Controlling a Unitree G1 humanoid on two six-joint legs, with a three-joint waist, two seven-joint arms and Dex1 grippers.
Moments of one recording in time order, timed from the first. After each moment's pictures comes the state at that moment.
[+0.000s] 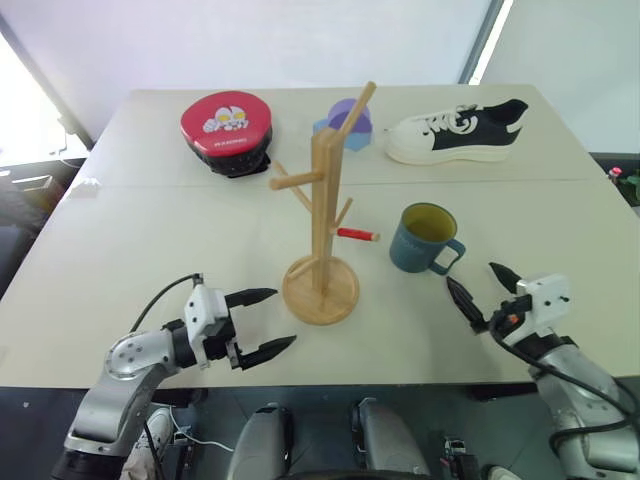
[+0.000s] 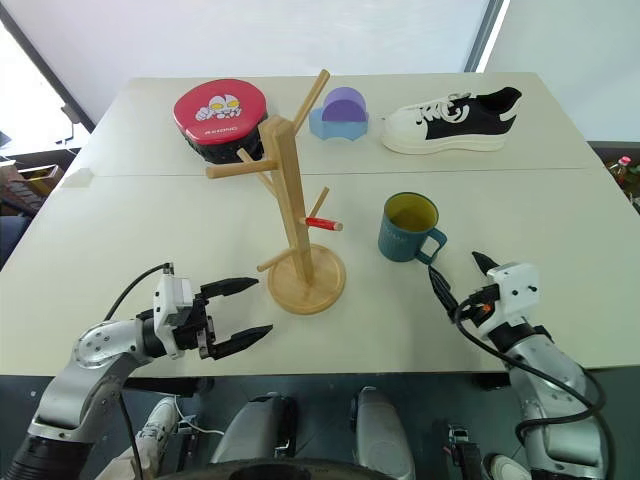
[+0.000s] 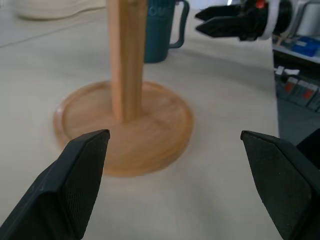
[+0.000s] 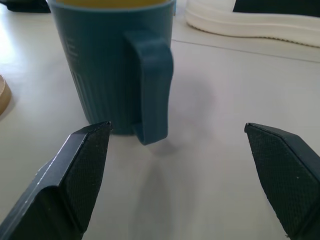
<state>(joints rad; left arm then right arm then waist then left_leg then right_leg) 0.10 0.54 -0.04 -0.34 -0.44 0.13 -1.01 0.22 -0.38 -0.28 -0.29 0.34 0.12 0.45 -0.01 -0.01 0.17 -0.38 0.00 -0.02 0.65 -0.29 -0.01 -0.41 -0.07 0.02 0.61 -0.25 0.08</state>
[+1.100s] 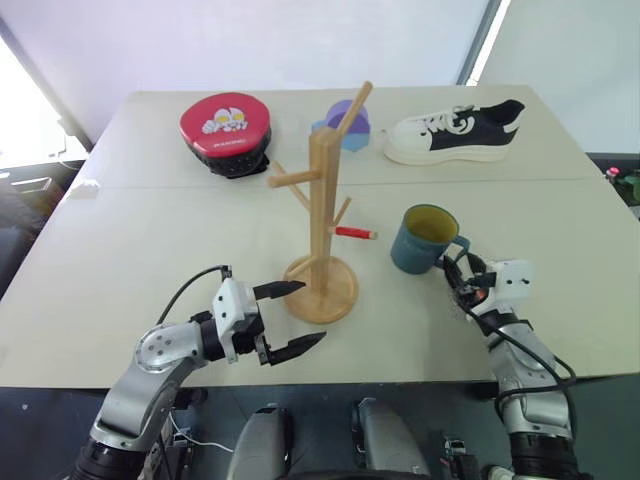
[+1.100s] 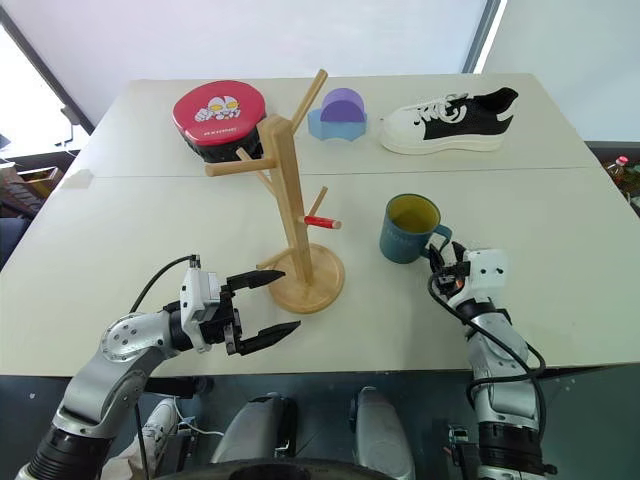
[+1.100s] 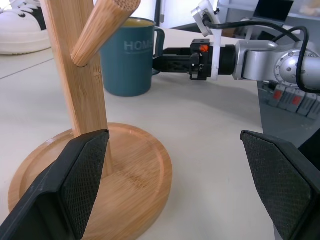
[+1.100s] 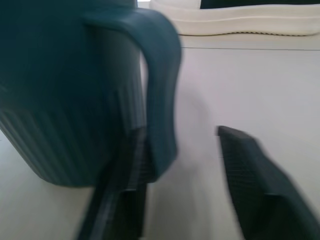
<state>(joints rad) 0.04 0.51 -0.11 -0.40 -0.43 0.18 -0.92 0.01 -0.27 -0.24 -0.03 0.26 0.04 0.33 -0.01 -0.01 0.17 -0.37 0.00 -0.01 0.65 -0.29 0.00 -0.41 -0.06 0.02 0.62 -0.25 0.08</state>
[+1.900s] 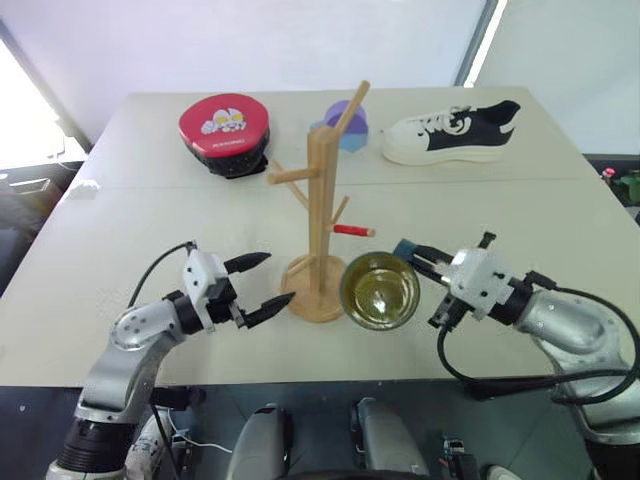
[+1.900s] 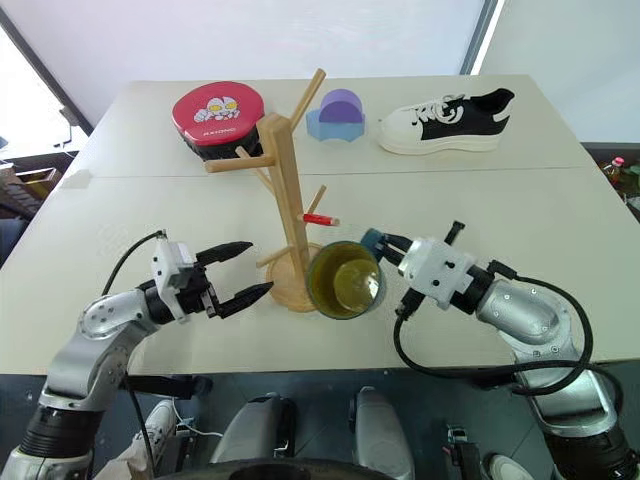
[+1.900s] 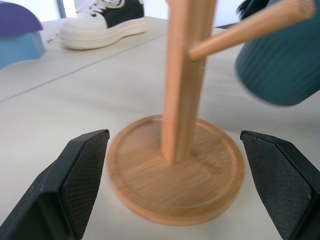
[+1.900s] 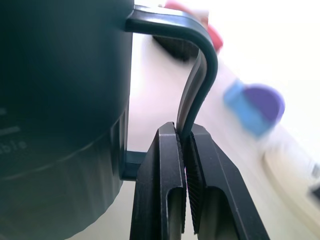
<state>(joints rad) -0.05 0.54 0.03 -0.25 -0.47 0.19 -0.91 -0.05 -0.73 -0.07 -0.66 0.17 0.22 0.67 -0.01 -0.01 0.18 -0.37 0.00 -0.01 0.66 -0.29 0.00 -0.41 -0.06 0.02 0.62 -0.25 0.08</state>
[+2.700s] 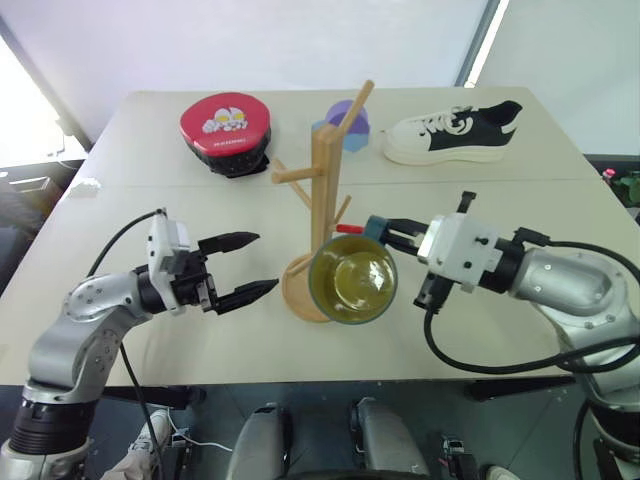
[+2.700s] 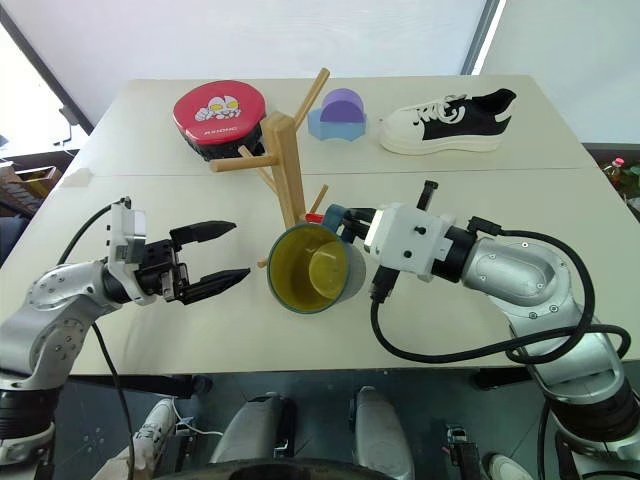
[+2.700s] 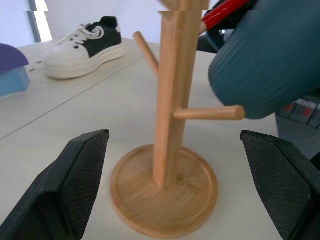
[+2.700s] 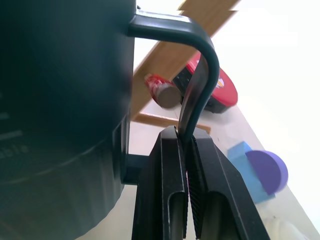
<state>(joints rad) -0.13 0.71 0.16 -0.37 -0.72 0.40 -1.02 -0.33 -0.80 0.04 -0.75 0.20 0.45 0.73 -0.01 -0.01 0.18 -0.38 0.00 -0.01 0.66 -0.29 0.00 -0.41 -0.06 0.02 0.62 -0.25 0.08</state>
